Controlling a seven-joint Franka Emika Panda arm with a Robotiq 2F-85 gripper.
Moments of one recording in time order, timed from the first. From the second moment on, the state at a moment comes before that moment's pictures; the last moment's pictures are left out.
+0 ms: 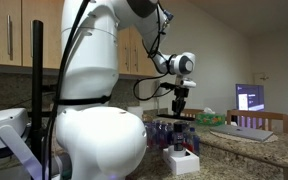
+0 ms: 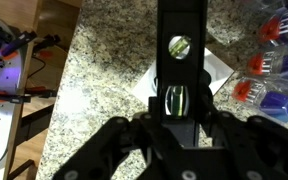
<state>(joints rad) 0.14 -0.01 0.12 -2.02 0.23 1.95 1.49</state>
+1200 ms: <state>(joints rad) 0.16 0.10 0.12 -1.95 0.16 1.97 1.54</state>
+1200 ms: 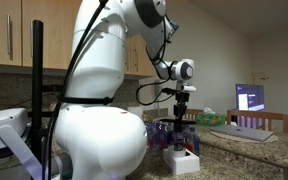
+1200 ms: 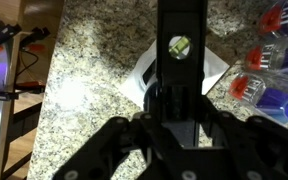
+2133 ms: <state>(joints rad) 0.16 0.11 0.12 -1.94 0.15 1.97 1.58</state>
